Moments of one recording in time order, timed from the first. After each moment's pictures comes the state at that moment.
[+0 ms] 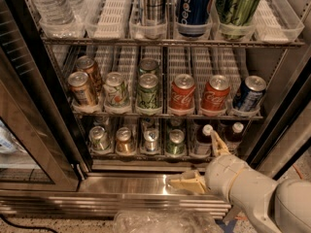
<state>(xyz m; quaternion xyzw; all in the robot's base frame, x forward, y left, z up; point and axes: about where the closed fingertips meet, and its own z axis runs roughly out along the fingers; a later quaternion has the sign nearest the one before) 0.435 -0.096 0.756 -0.37 0.76 0.09 0.53</state>
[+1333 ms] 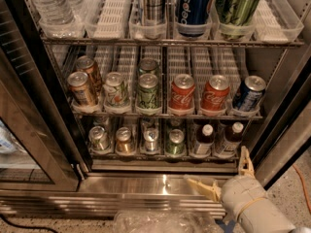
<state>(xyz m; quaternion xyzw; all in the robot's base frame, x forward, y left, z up) 0.428 -0.170 0.731 -0.21 0.77 0.01 0.60</state>
